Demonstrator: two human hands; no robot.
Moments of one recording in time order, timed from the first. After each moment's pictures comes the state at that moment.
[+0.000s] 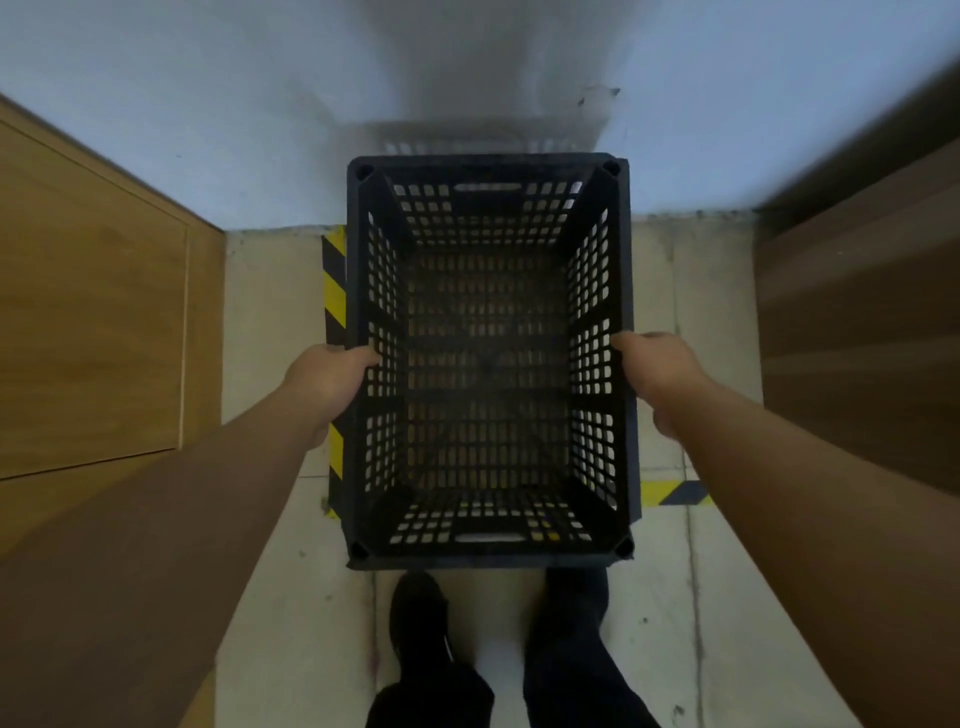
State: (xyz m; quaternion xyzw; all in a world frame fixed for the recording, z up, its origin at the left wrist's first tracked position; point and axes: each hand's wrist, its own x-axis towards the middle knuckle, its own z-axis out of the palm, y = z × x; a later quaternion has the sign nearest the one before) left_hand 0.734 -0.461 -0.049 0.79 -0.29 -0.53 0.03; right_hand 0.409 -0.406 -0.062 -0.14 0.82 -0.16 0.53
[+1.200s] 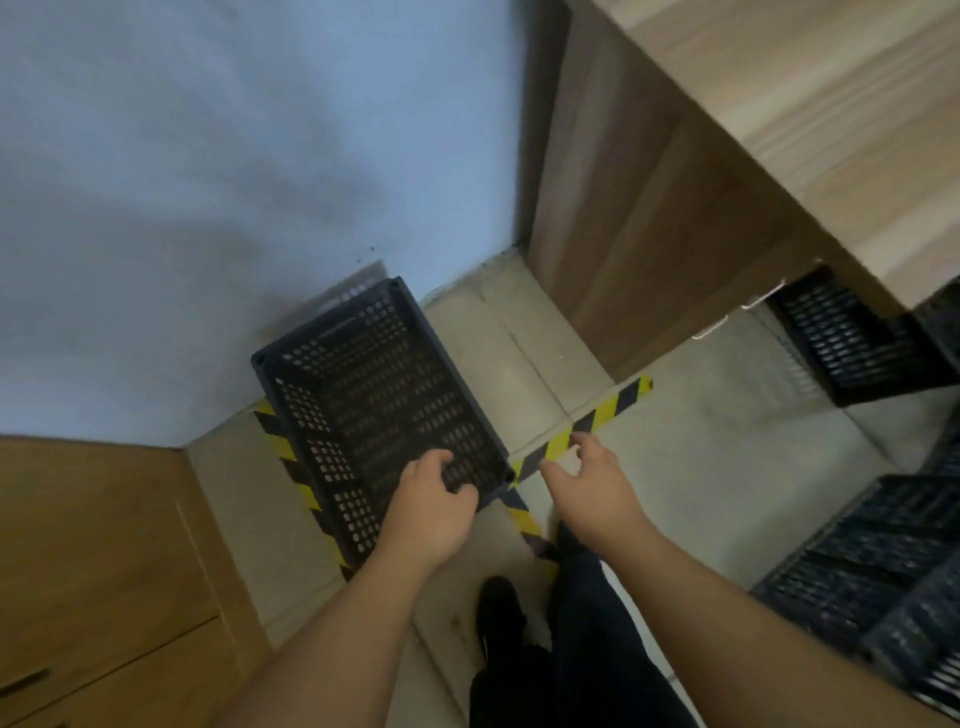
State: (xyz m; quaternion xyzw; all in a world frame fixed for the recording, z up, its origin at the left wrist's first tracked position) left_hand 0.583 -0.270 0.193 0.54 -0.69 -0.46 -0.15; right_hand 0.437 -0.148 0.187 -0.11 0.86 -0.23 0.43
